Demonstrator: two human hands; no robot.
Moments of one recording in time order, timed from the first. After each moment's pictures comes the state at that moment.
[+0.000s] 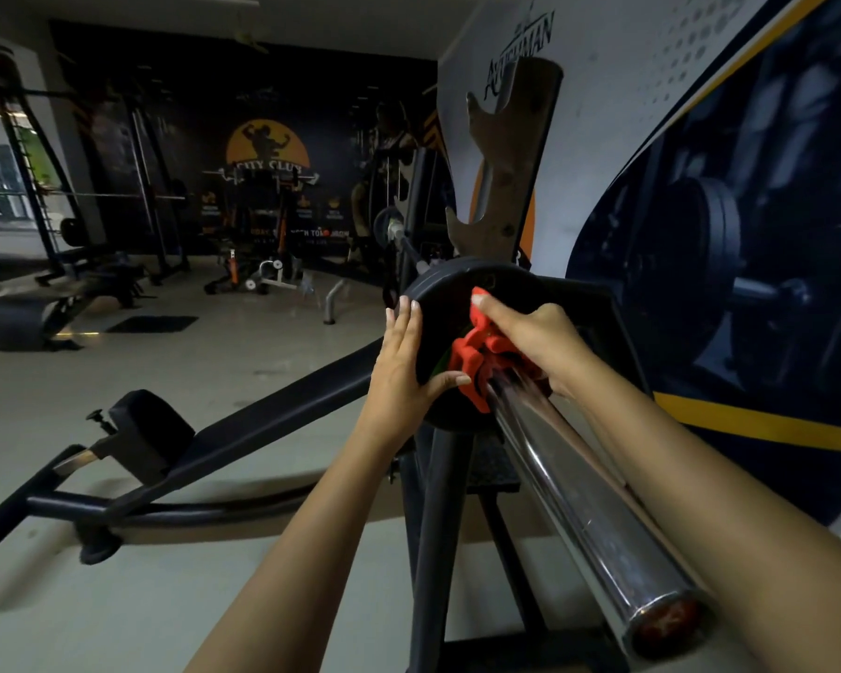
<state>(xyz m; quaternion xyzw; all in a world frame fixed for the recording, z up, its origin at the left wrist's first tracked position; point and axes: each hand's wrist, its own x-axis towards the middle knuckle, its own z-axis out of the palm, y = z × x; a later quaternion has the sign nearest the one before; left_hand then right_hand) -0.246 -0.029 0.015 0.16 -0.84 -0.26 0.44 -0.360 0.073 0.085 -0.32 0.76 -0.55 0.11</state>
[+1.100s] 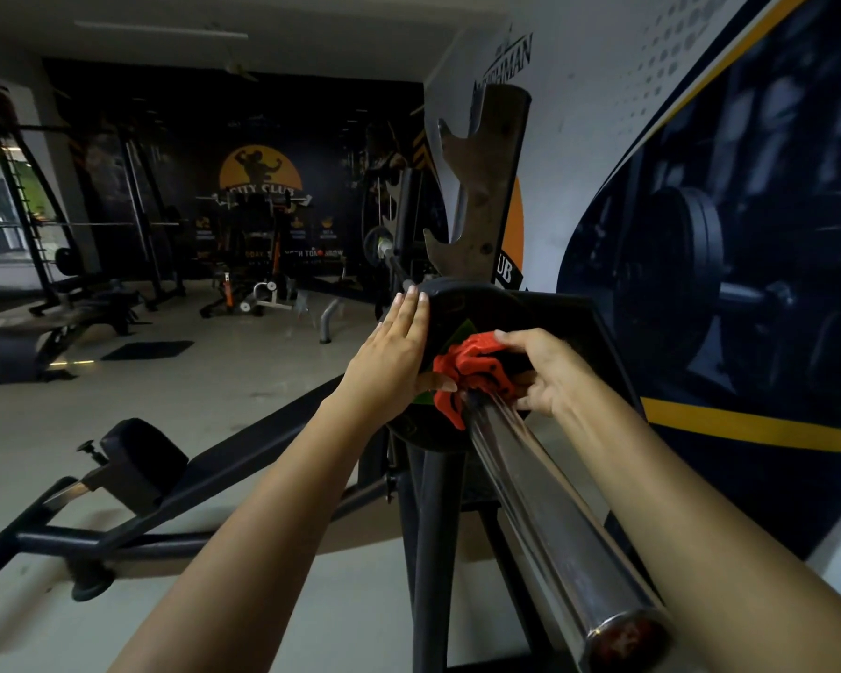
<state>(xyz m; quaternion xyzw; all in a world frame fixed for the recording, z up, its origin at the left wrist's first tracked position) -0.249 -0.025 0.071 0.17 -0.95 -0.01 0.27 -0.385 0.083 0.080 -0.17 0.64 -0.68 0.32</state>
